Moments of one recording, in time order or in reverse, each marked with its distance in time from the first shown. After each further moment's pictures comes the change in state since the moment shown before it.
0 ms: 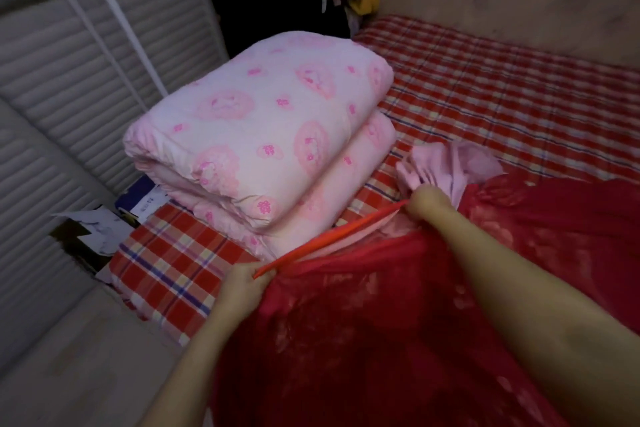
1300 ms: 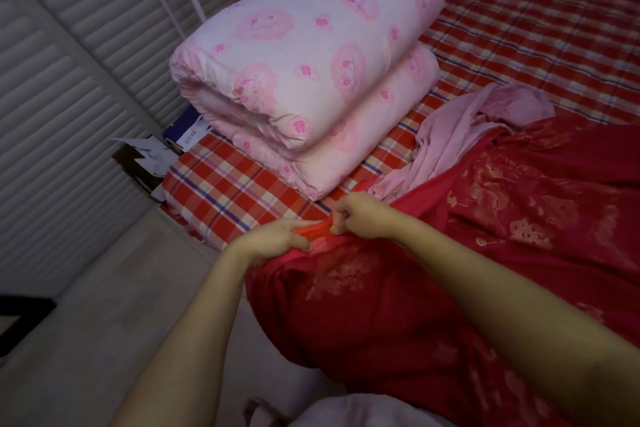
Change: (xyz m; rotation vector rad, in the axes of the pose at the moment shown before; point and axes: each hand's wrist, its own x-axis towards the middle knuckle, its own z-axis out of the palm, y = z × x) left_hand -0.065 0.004 -0.007 -0.238 -0.564 -0.276; right_hand -0.168 -0.079 0.051 0.144 -0.680 -0.603
